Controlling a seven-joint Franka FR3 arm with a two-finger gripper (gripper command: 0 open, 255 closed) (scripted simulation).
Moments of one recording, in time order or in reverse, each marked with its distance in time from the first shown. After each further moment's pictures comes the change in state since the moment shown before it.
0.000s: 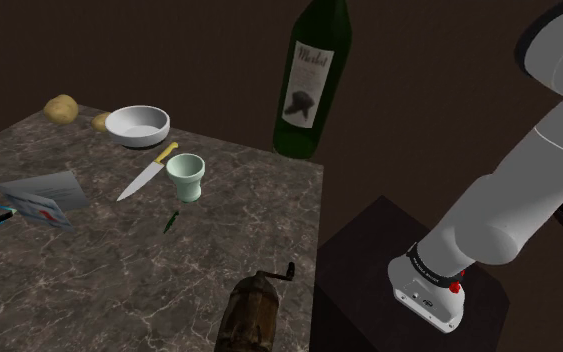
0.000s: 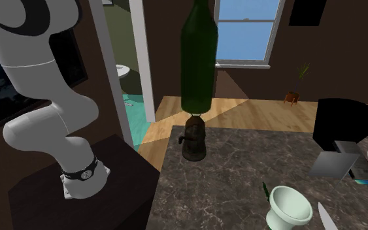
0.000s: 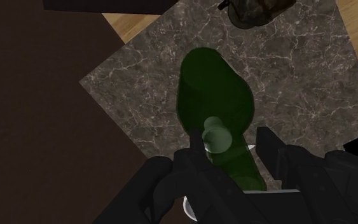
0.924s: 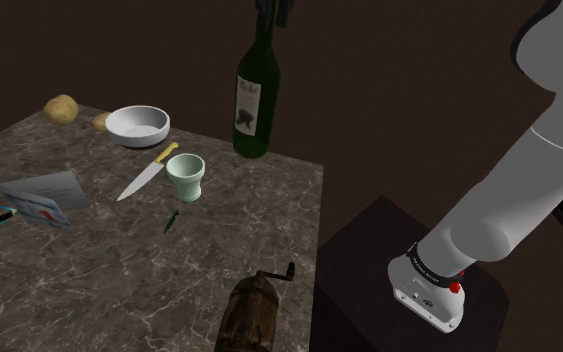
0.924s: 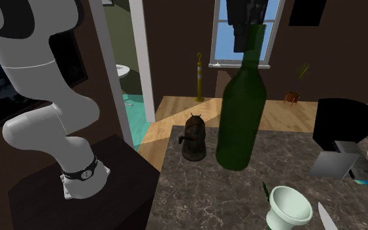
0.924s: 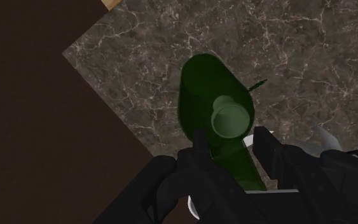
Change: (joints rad) arm -0.110 0.024 -0.092 -0.330 0.025 0.365 -0.143
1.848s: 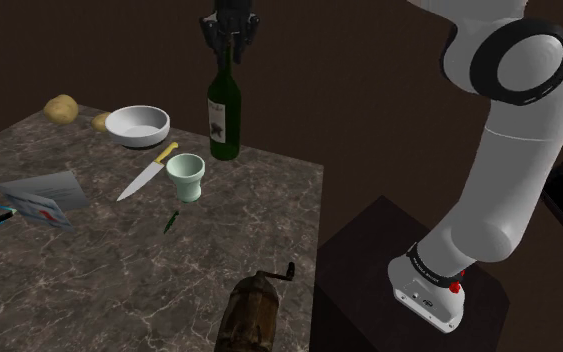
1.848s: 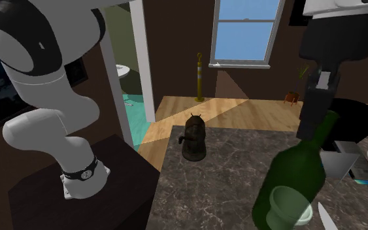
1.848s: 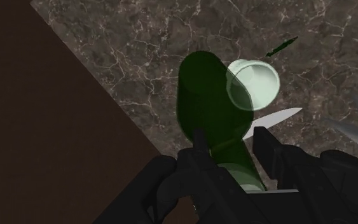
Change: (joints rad) arm 0.026 0.318 -0.042 0.072 -0.155 0.210 -0.040
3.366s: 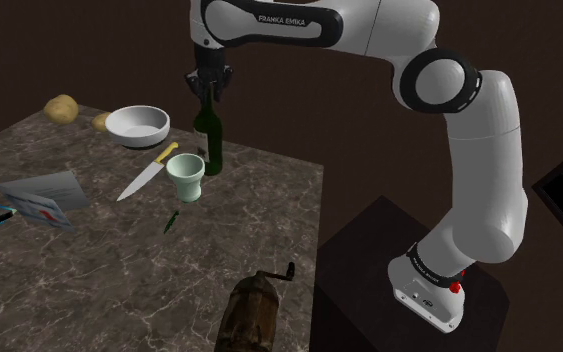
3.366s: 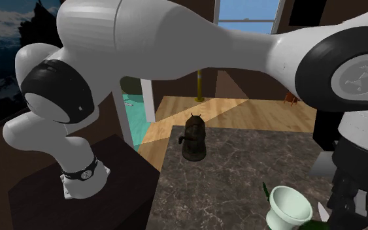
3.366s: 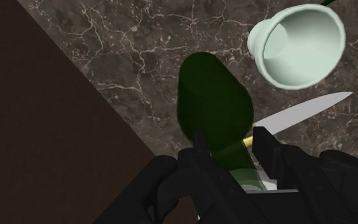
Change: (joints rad) arm 0.037 0.306 -0.056 0.080 -0.113 0.210 -0.016
